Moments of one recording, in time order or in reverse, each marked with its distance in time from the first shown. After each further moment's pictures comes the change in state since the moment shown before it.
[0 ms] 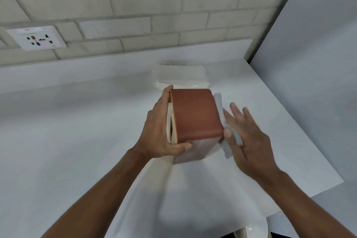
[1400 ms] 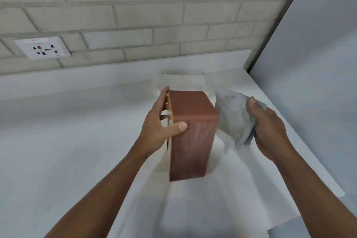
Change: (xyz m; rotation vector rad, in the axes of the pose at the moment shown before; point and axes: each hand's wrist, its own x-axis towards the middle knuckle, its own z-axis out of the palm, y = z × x) left_hand 0.016 0.009 -0.001 -0.356 0.074 -0.233; right_hand 0.053 0.048 -0.016 0.731 -0.046 0.830
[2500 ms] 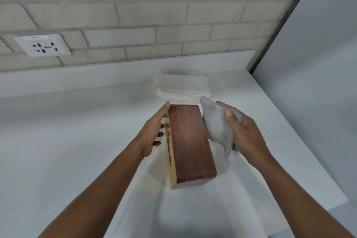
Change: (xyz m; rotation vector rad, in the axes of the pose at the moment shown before) left_hand 0.023 -0.027 -0.008 -0.145 0.071 -0.667; right_hand -0.008 0.008 0.041 -0.164 -0.163 -0.075
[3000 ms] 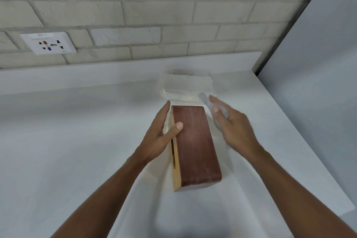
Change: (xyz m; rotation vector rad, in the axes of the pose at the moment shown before) left_hand -0.002 -0.031 -0.006 0.215 -0.070 0.579; right_hand 0.028 -0.004 0.024 -0.363 -0.036 -0.237
